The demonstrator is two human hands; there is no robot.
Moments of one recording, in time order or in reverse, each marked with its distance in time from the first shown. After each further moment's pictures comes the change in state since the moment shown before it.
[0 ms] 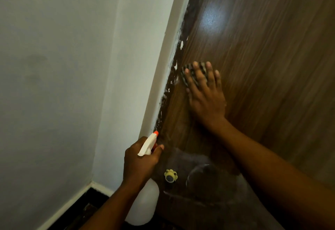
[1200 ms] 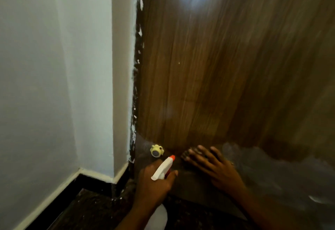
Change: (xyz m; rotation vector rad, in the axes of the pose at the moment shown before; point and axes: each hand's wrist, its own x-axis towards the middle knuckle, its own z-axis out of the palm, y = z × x) left_hand -0.102 -0.037 0.071 0.152 -0.365 -0.085; right_hand -0.341 0.035 0.049 -0.031 -0.198 -0.470
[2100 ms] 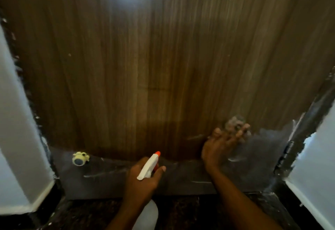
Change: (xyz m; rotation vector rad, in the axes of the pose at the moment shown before) left_hand -0.027 0.060 0.143 -0.154 -0.216 0.081; right_hand -0.103 0.088 -0.022 0.214 0.387 1.818
